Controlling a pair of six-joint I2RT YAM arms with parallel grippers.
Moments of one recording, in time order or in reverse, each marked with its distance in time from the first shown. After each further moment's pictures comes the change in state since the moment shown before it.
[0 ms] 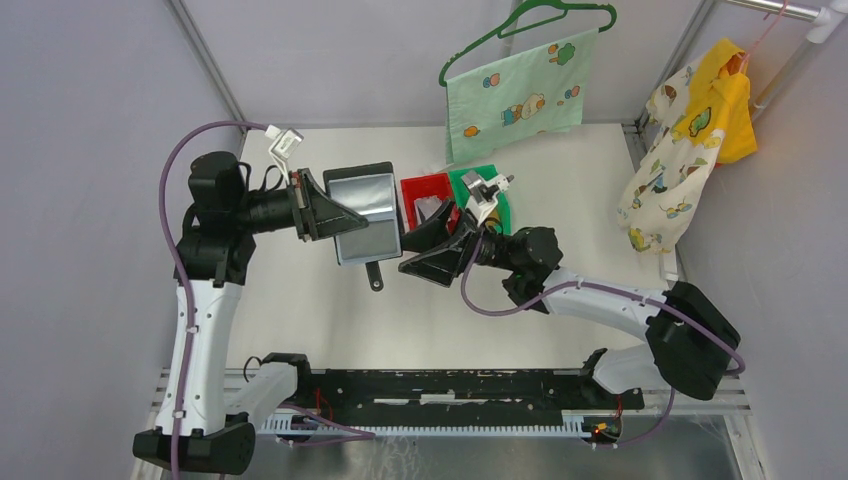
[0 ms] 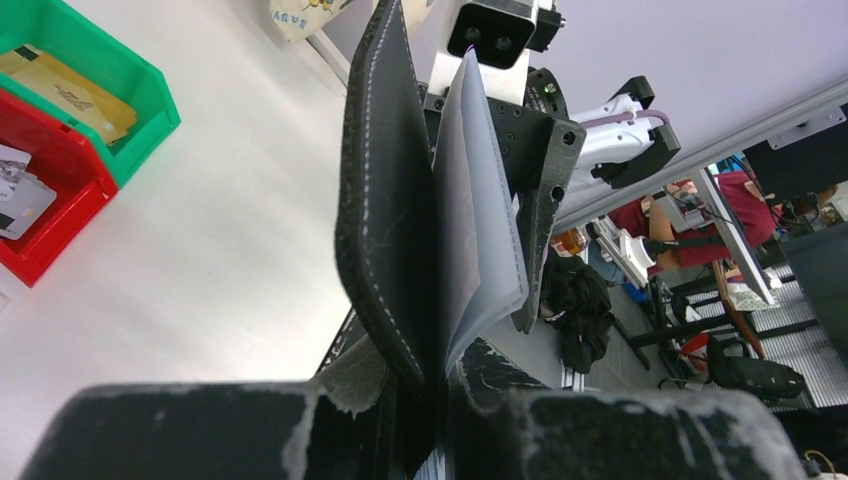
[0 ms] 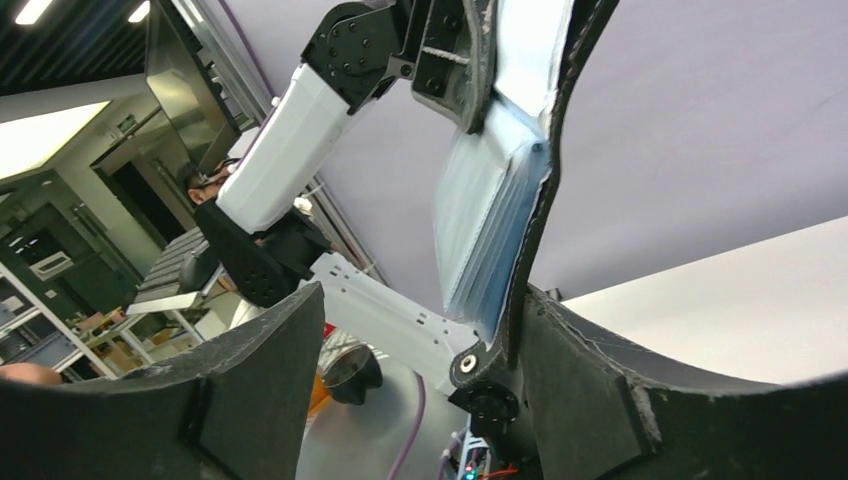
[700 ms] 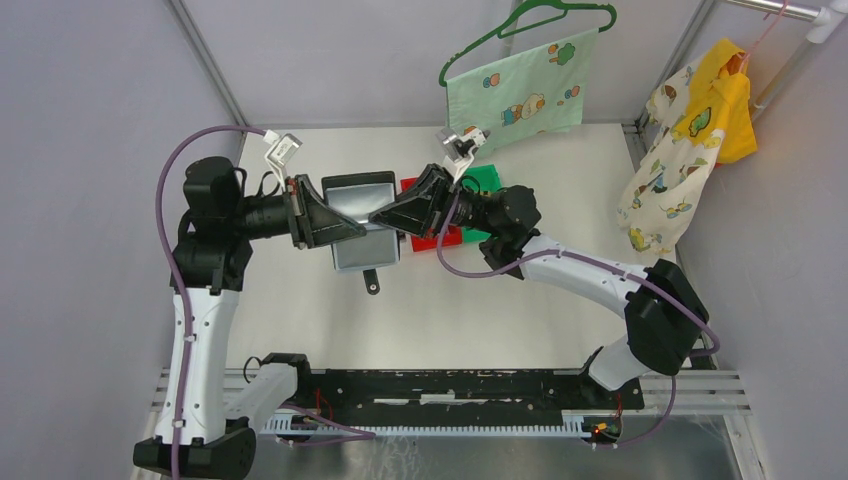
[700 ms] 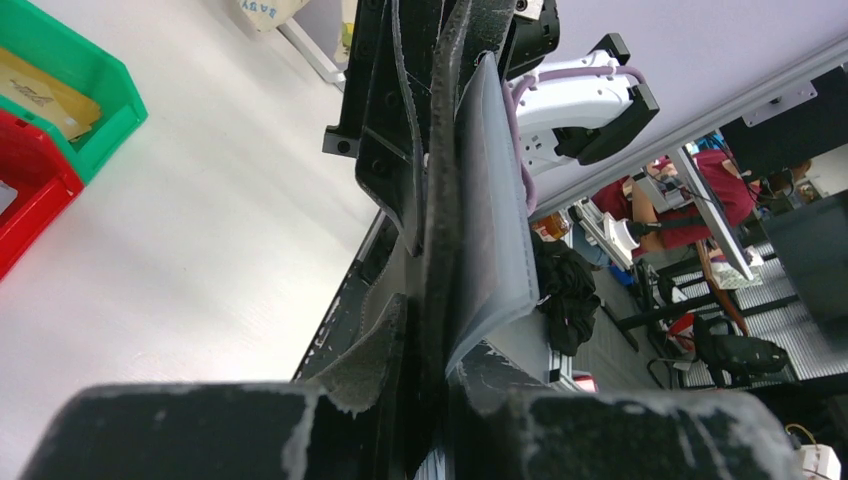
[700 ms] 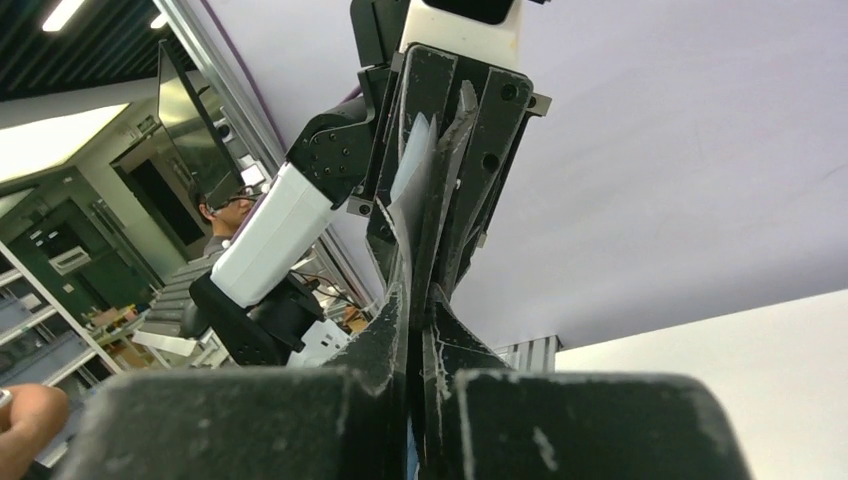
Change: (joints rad) left arm 0.003 -0.028 -0.003 -0.016 0.060 0.000; right arm -0.032 0.184 0.349 -0.105 -0.050 0.039
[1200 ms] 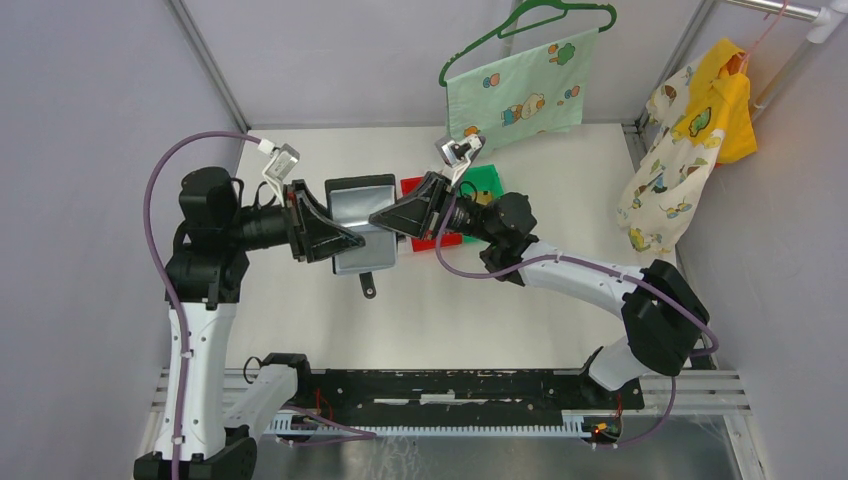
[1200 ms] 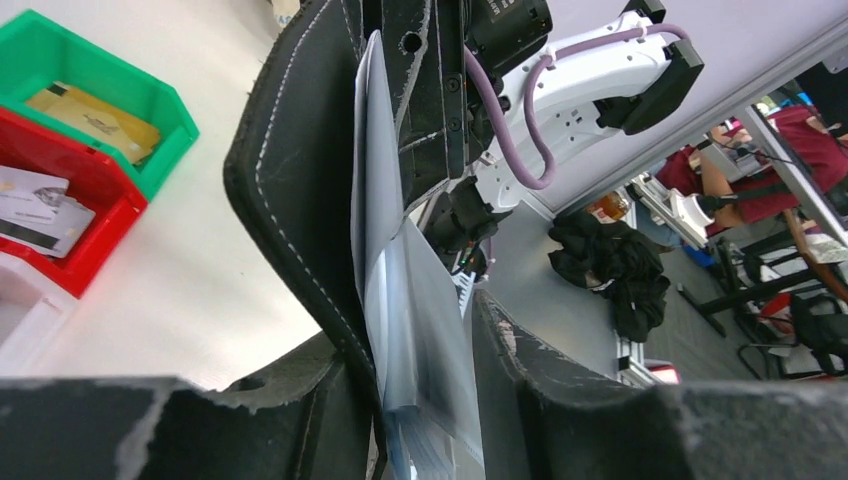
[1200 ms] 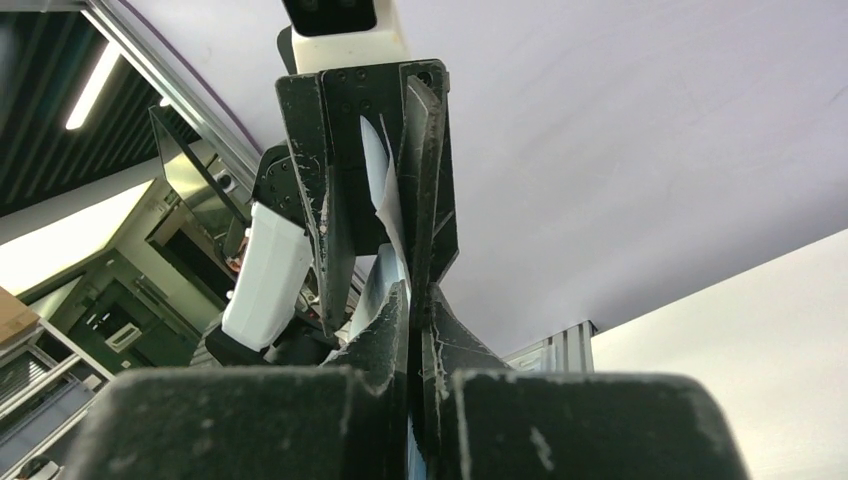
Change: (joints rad) left arm 0.003 -0.046 0.000 -0.079 -0.030 0.172; right arm 0.005 -0.005 -0.059 -0.035 0.100 0.114
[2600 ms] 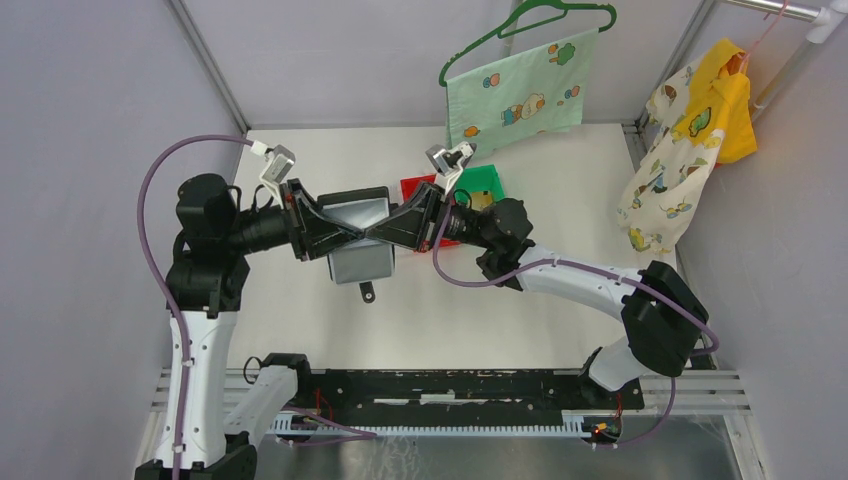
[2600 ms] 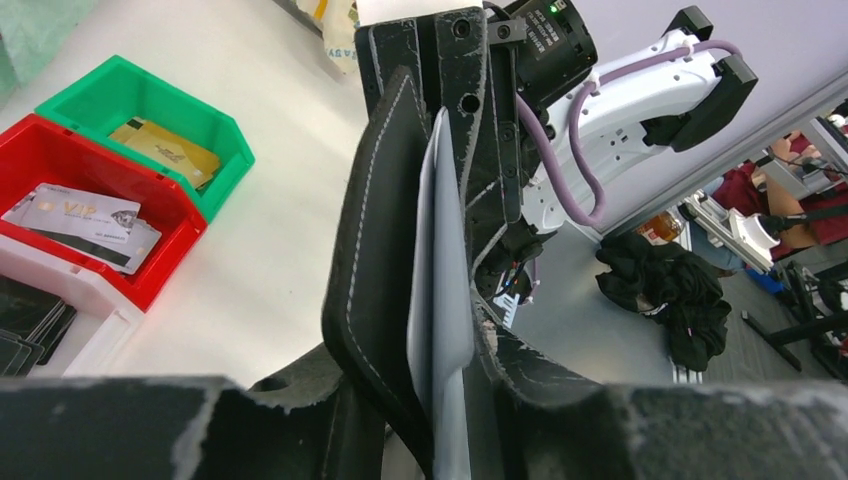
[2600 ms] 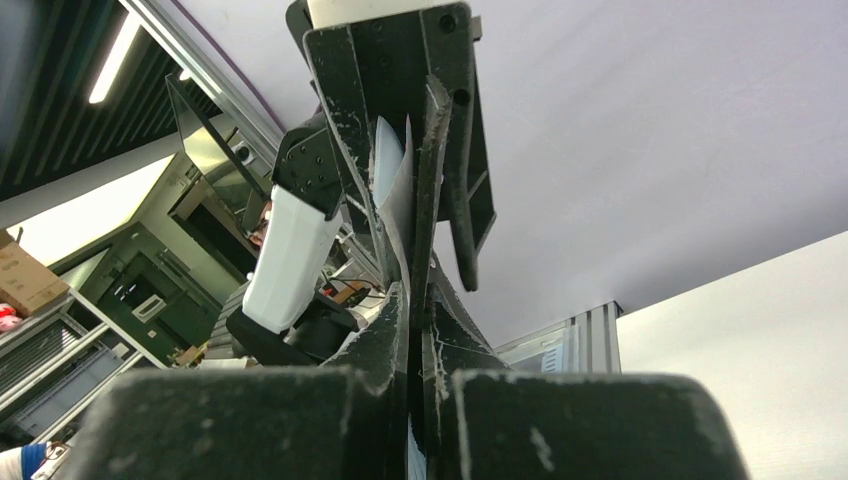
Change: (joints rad) left arm -0.001 -0.032 -0.032 0.081 -0.090 0.006; right arm 0.043 -0.002 -0.008 0.008 -0.028 0.015
